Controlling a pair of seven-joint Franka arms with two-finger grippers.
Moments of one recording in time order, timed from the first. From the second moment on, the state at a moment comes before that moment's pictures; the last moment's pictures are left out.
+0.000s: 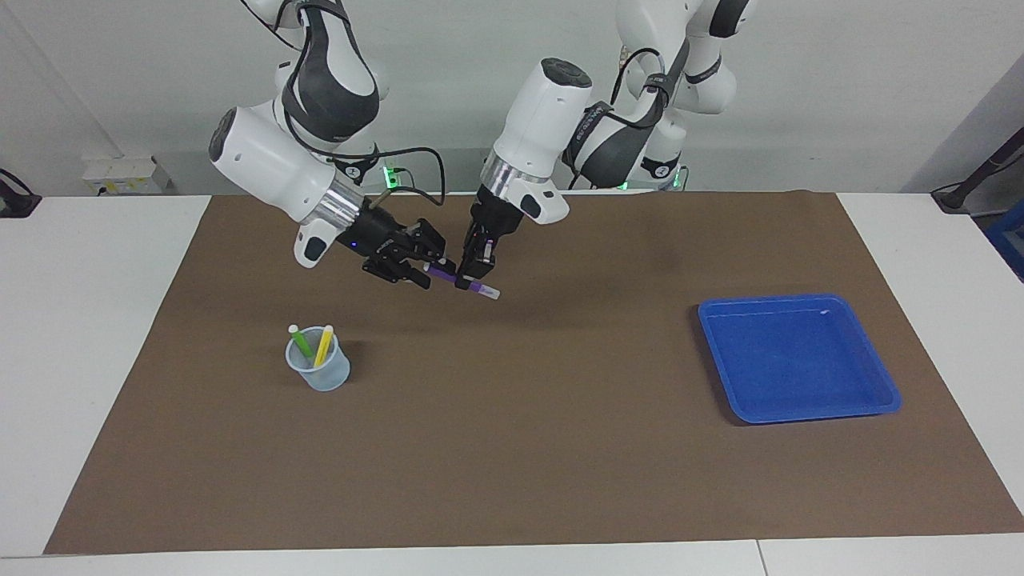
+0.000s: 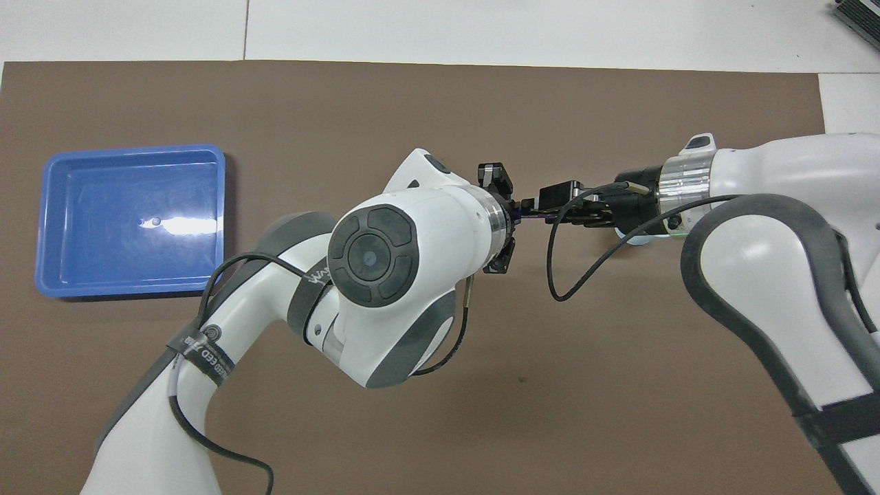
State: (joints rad) left arm -0.49 0.30 -0.30 -1.62 -0.11 2.44 -2.18; right arm 0.10 0.06 0.11 -1.91 0.81 2.10 -0.07
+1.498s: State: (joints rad) left arm -0.51 0.30 -0.30 -1.62 -0.11 2.50 -2.16; right arm 0.07 0.06 0.11 -1.88 0.84 2.06 -0.06
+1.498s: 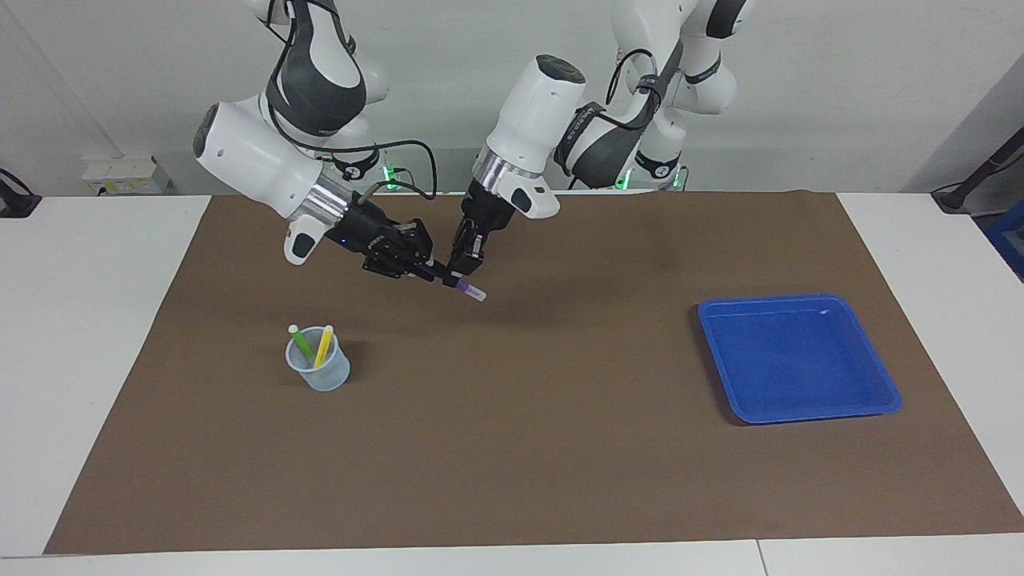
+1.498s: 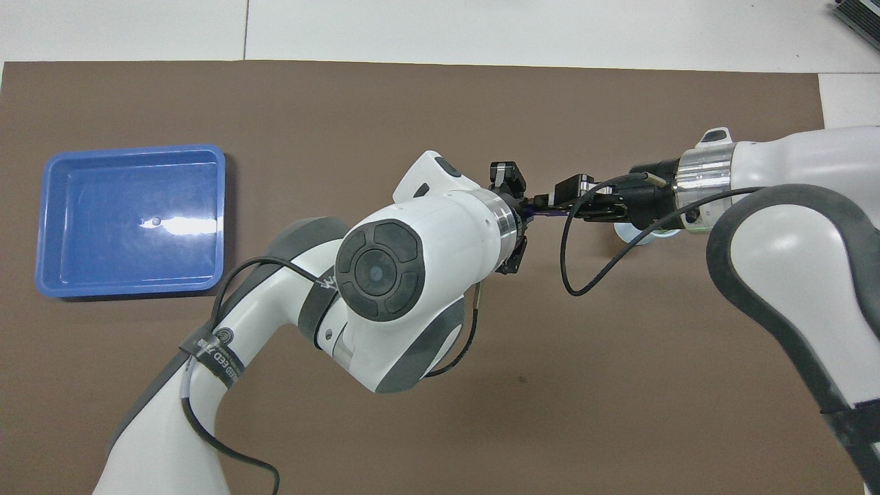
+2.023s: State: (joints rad) left arm -0.50 0.30 -0.28 -1.62 -0.10 2.47 -2.11; right arm 0.01 0.05 0.10 -1.85 0.73 2.00 -0.06
